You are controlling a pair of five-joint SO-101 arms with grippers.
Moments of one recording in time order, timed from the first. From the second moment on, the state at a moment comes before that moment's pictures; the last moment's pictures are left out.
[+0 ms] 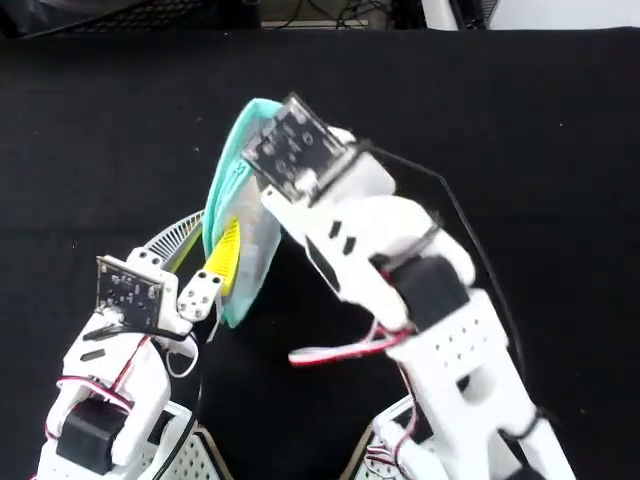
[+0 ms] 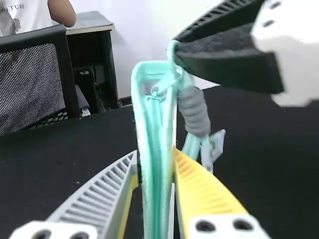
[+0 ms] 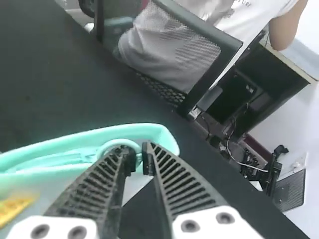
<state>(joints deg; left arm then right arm) 16.1 -100.2 66.9 48.1 -2.5 -30.5 -44.0 26.1 44.4 26.7</state>
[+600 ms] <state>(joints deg) 16.4 -100.6 77.4 29.6 -2.6 -30.6 -51.5 34.2 44.4 26.5</state>
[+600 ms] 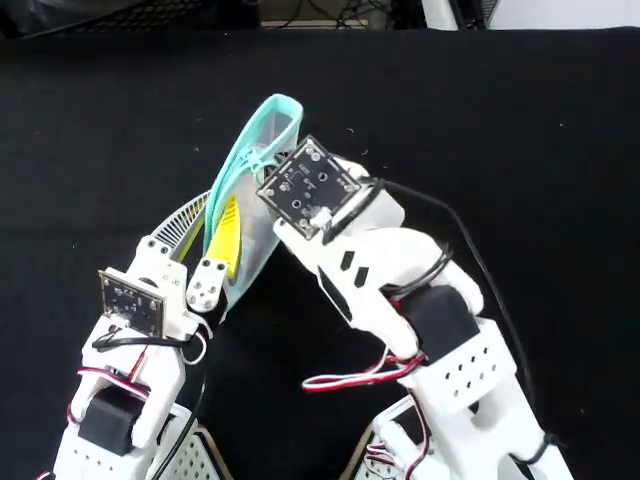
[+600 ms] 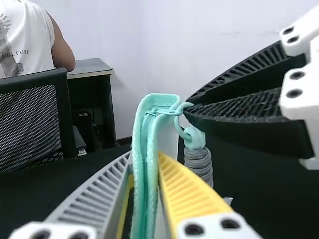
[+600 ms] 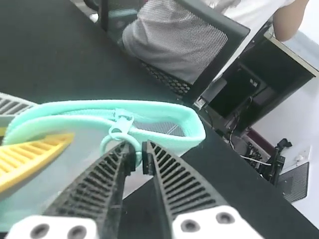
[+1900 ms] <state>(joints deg) 16.5 -104.1 76.6 37.5 -2.6 -15.7 -35.0 30.3 28.7 30.6</state>
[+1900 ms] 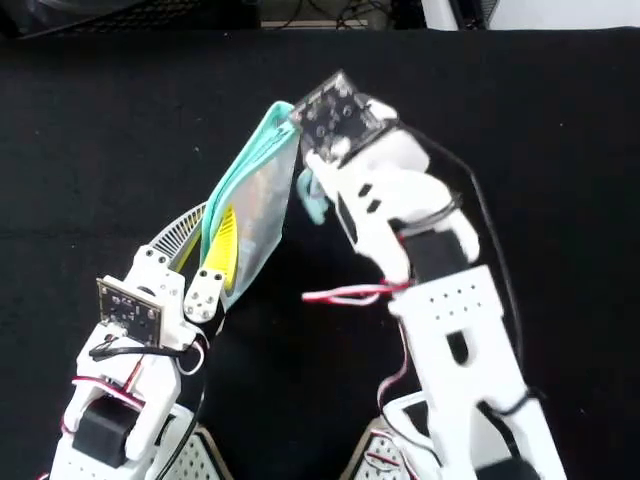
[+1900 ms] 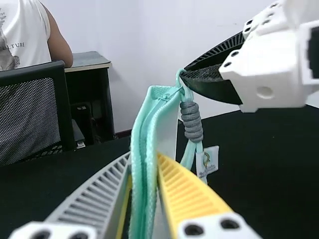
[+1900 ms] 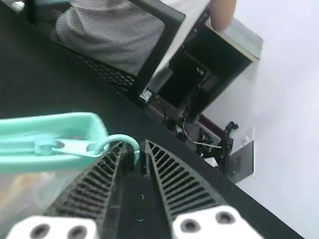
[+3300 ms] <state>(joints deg) 9.2 -104.2 78.0 37.4 -2.5 -25.8 -58.0 24.7 60.0 20.1</state>
